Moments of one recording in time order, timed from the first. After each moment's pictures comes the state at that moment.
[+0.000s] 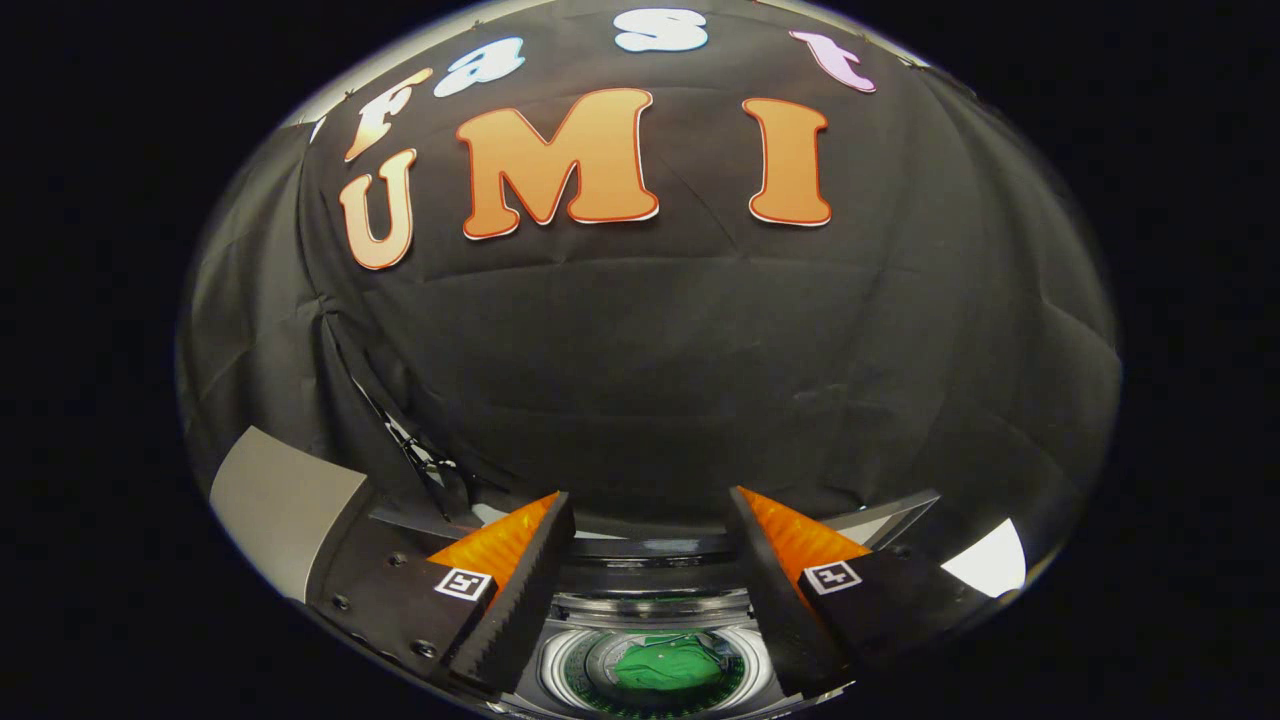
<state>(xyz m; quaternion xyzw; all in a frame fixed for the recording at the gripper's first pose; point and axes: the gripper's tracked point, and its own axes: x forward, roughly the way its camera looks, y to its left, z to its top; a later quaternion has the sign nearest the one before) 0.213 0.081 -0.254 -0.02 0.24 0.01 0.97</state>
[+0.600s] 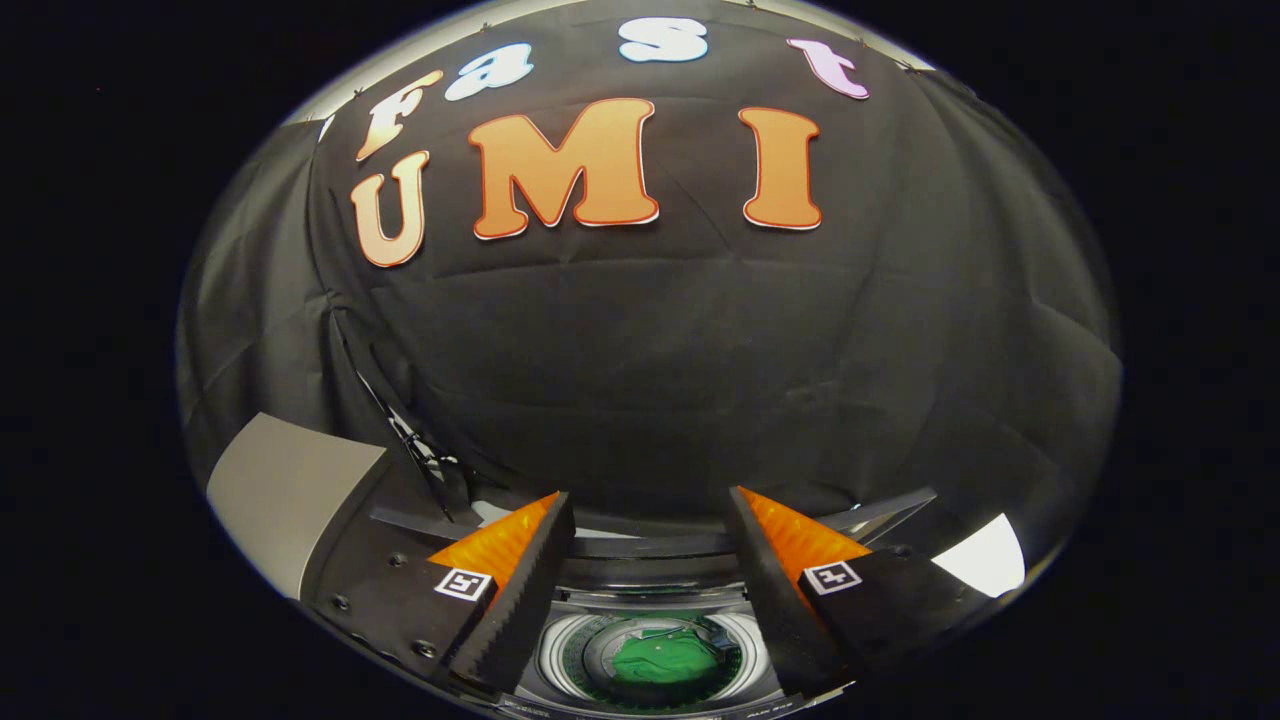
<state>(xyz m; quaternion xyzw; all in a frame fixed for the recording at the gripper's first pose) 0.174 0.083 -0.254 -0.02 0.23 0.01 0.97</state>
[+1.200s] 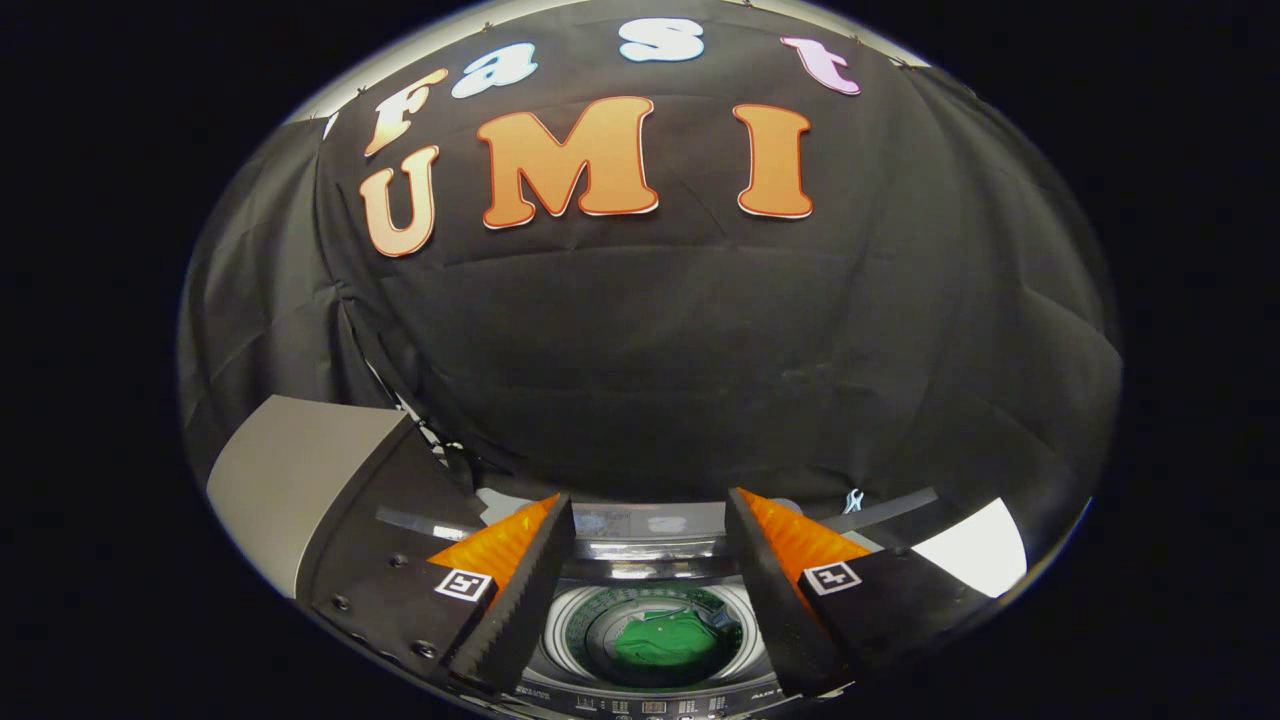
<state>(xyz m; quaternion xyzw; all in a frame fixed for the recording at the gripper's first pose) 0.127 0.084 -0.266 -0.01 0.25 0.01 0.97</state>
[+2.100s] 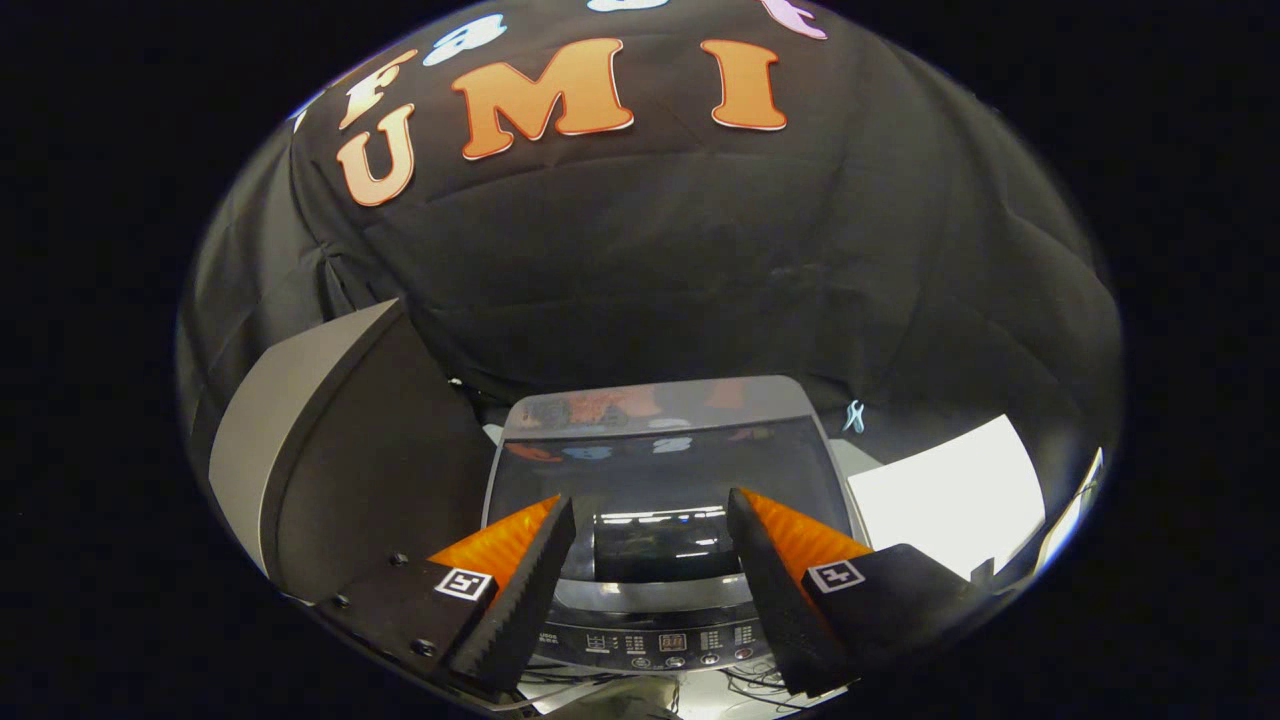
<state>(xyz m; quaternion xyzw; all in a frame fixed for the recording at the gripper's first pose) 0.055 0.076 -0.335 0.02 0.34 -0.02 0.94</state>
